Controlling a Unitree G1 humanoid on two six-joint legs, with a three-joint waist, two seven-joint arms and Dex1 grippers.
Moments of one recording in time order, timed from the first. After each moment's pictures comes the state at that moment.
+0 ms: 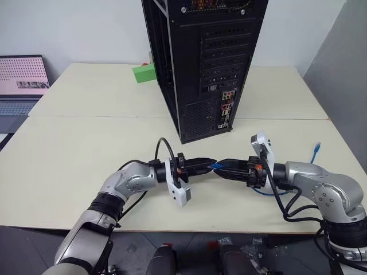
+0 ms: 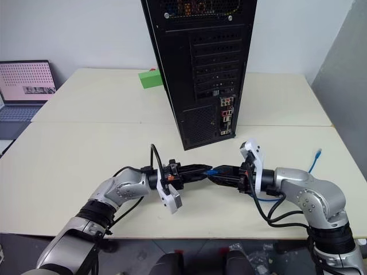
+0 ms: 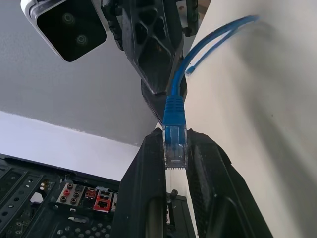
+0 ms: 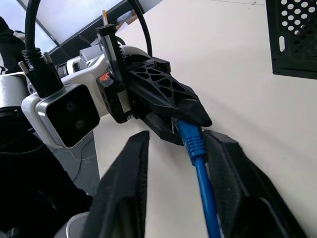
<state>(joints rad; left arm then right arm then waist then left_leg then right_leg) -0.60 0.49 -0.30 0.51 0.59 -1.21 -0.29 -0.37 -0.57 -0.01 -0.40 0.80 1.01 0.78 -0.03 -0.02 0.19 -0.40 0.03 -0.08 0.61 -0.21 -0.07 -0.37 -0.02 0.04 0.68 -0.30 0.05</state>
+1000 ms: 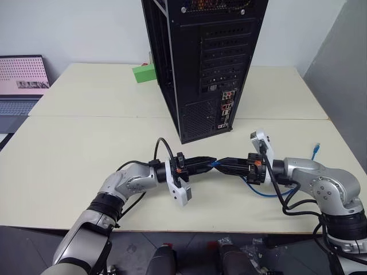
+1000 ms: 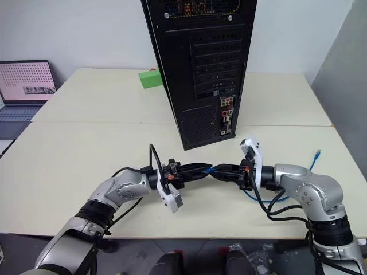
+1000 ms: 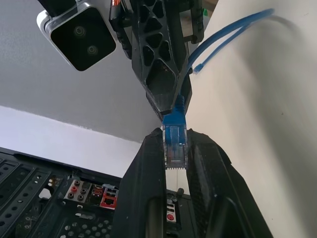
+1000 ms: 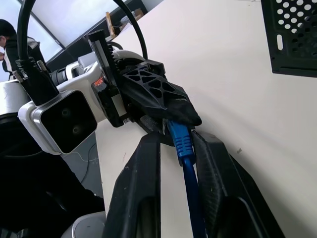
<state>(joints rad) -0.59 0.49 -0.33 0.50 0.62 -1.19 -0.23 -0.42 -0.57 0.00 -0.33 0.81 1.02 0.81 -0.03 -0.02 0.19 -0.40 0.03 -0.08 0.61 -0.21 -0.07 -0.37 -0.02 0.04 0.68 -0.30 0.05</state>
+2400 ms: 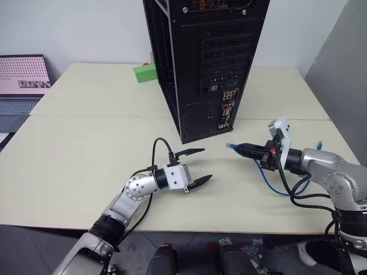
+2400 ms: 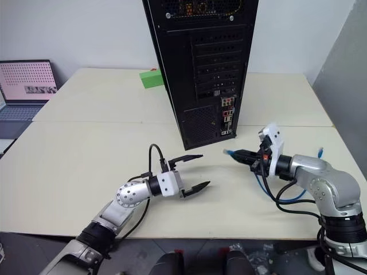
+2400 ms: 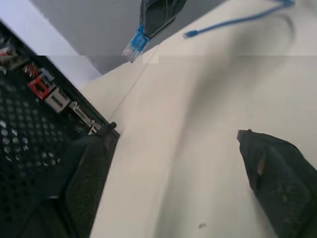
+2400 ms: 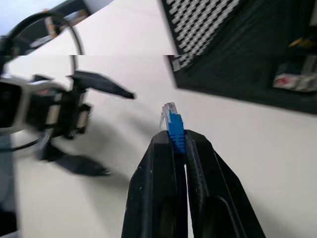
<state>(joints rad) -0.37 0.45 -0.38 0.16 -0.08 -0.42 -0.63 -0.43 -0.65 -0.09 -0.28 0.66 0.88 0.70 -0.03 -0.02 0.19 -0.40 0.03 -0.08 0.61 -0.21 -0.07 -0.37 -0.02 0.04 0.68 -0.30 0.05</state>
